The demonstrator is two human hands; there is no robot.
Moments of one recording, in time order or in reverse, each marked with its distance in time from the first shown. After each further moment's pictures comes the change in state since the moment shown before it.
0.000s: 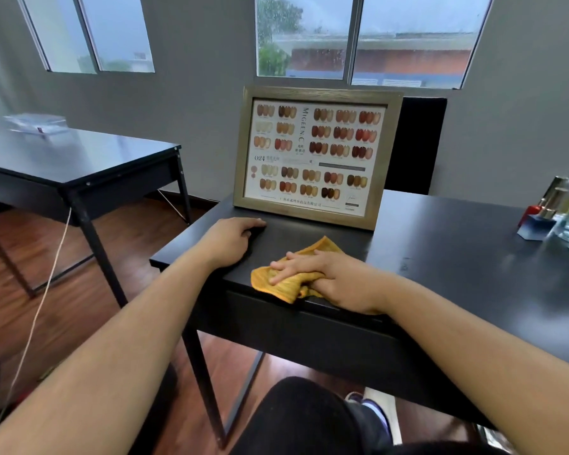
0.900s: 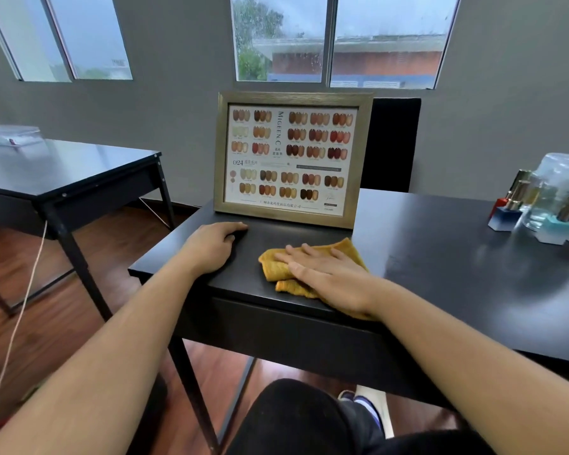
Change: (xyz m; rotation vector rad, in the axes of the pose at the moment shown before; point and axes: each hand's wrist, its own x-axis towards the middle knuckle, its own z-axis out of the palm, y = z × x) left_hand -0.003 0.008 0.000 0.055 -0.007 -0.049; right_hand -0.019 0.002 0.000 -0.144 0.090 0.262
